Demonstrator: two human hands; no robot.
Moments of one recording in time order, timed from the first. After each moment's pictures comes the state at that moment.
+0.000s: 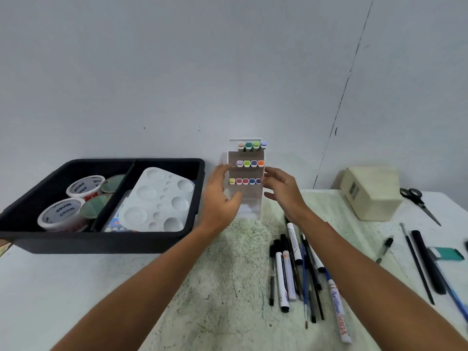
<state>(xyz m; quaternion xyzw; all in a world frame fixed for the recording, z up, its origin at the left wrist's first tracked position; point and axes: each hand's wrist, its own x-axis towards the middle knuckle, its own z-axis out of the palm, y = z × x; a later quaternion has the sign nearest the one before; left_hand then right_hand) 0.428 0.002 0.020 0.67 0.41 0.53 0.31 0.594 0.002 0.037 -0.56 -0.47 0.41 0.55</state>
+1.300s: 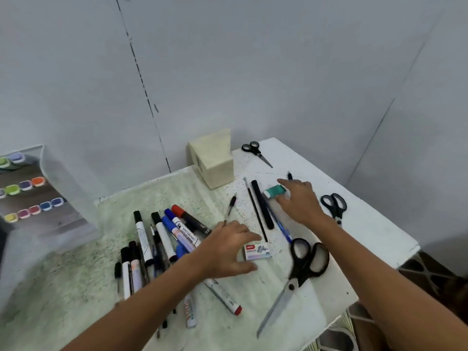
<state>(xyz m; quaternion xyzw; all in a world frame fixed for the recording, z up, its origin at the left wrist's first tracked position) 0.683 -0.113 -0.046 0.99 0.04 0.06 0.15 0.907 -0.205 -0.037 -0.88 -0.41 0.07 0.24</state>
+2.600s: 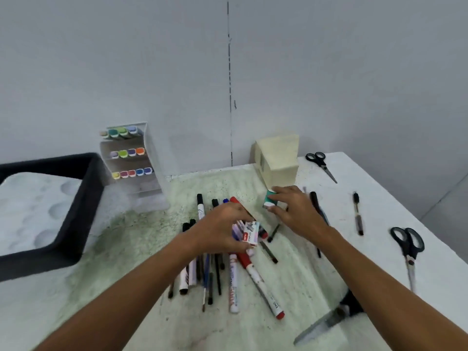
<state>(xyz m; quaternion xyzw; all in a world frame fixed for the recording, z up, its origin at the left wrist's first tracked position) 0.600 -0.064 -0.009 0.94 0.20 0.15 0.22 0.818 -0.131 -0.024 -0.71 -0.64 0.08 0.28</state>
